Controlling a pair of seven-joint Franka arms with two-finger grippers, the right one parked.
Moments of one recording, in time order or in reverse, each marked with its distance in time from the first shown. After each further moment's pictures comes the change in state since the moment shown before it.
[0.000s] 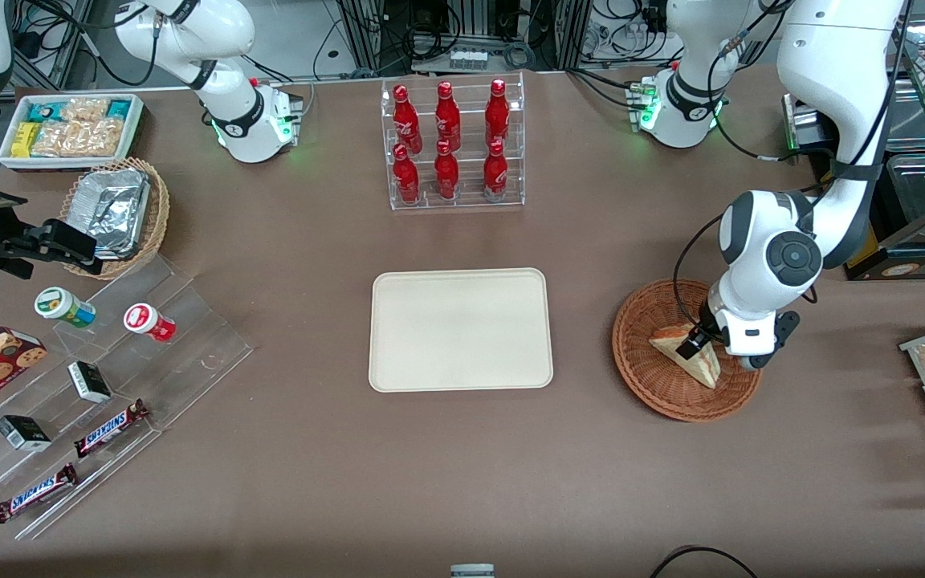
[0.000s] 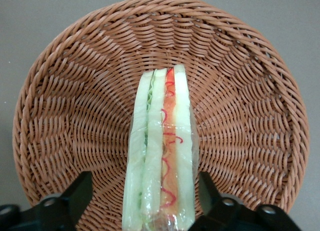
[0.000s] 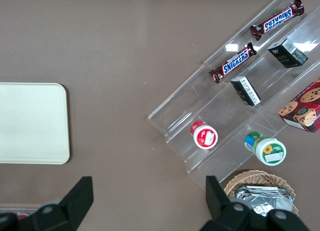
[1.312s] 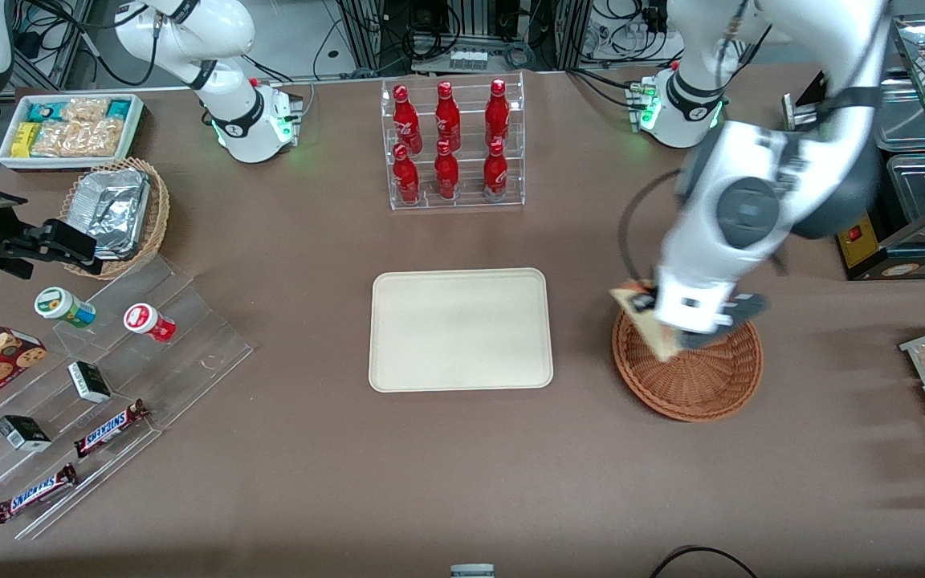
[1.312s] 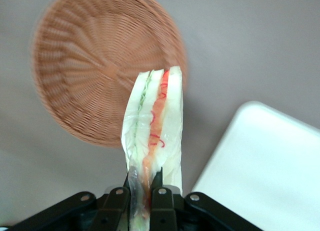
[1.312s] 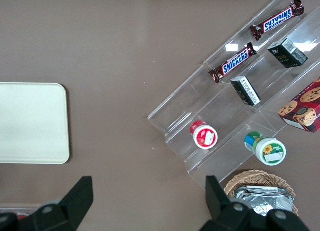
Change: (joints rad) arm -0.259 -0.032 -0.042 0.436 0.005 -0.605 0.113
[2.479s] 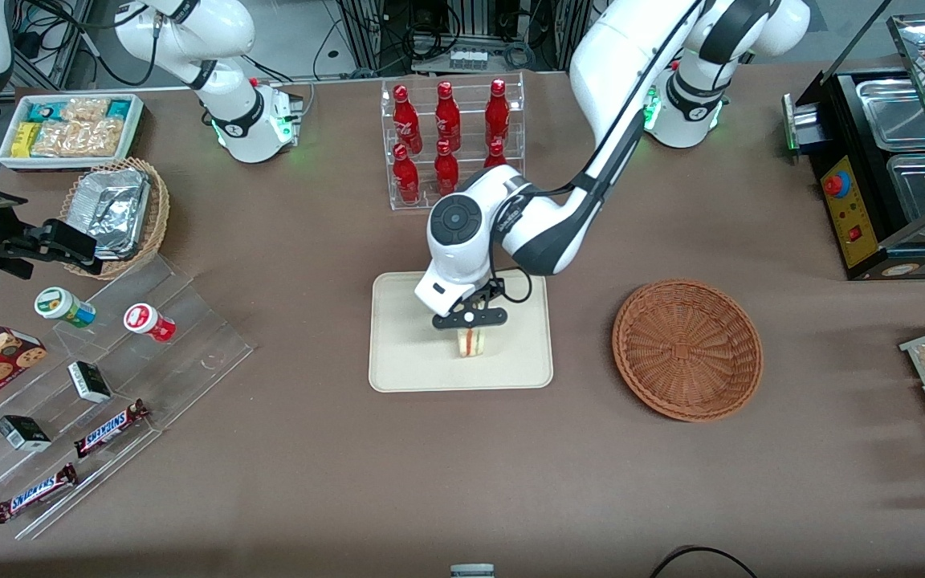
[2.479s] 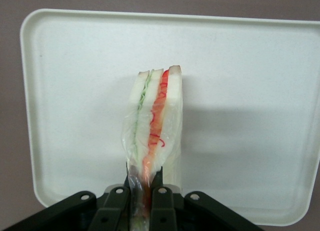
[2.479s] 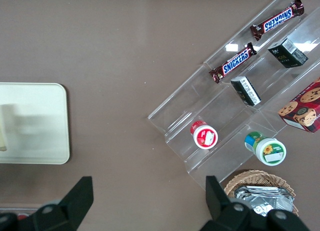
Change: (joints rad) arm -0.364 0.459 -0.001 0.317 0.002 0.229 -0.021
